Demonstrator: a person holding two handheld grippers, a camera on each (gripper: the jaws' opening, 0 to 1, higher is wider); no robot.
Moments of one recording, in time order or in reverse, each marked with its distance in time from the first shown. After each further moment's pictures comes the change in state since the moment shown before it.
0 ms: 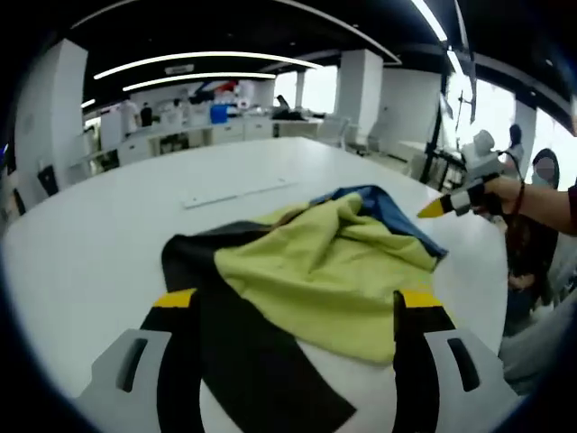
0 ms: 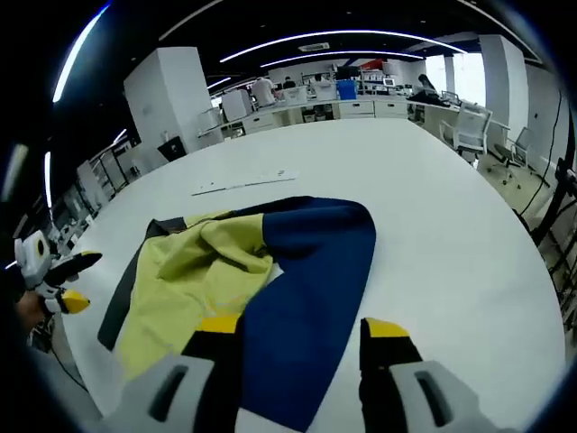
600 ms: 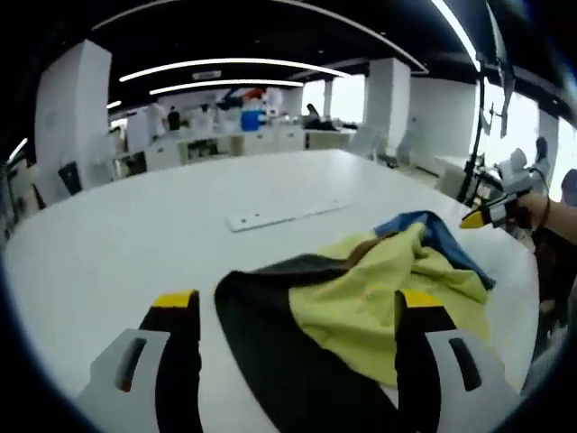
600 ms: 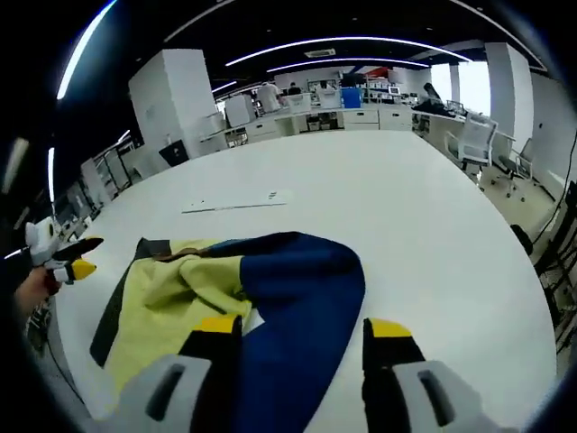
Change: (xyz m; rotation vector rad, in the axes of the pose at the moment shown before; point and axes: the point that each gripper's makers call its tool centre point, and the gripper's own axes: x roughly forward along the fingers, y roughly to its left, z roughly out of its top) left arm 0.023 0.090 0.038 -0.053 -0.048 0.112; right arm 0.019 -0.010 0.047 -0.053 -0.033 0.018
